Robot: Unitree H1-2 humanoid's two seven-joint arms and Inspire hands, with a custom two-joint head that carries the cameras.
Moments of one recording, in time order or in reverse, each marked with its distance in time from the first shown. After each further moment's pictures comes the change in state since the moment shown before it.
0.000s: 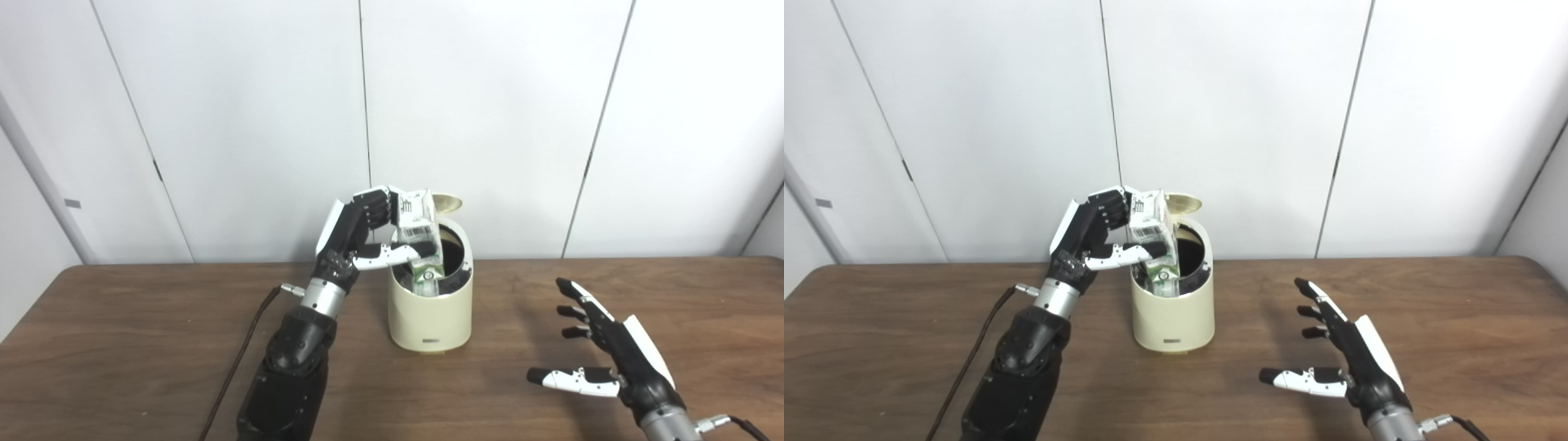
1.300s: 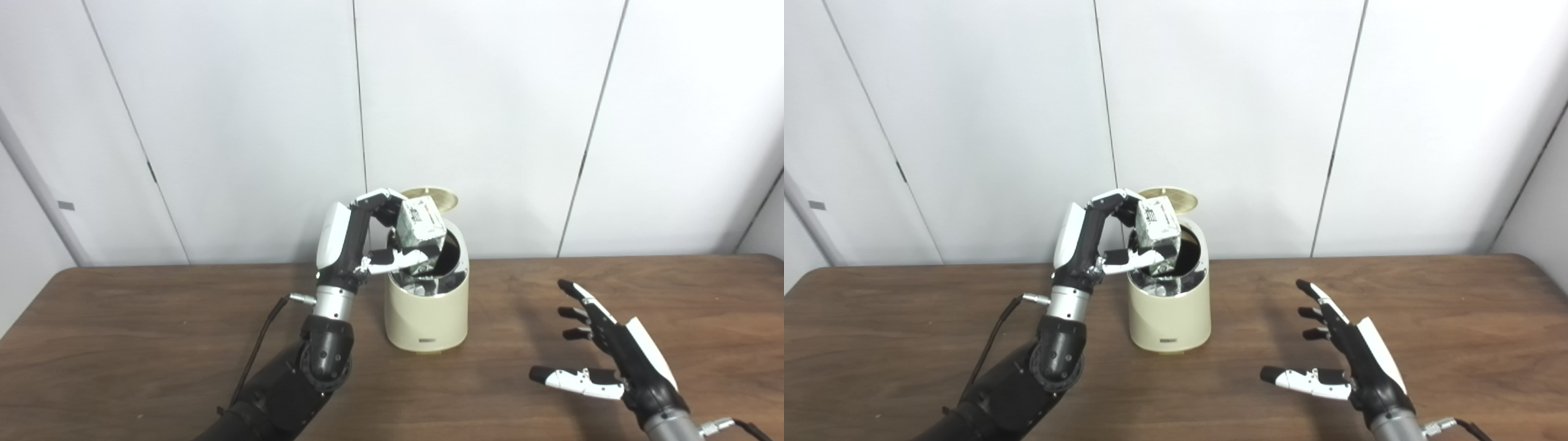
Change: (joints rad) left arm -0.114 0.178 -0.631 0.148 0.139 -0.001 0.849; right arm 0.020 -0.010 -0.012 -0.008 0.023 -0.013 0.008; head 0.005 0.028
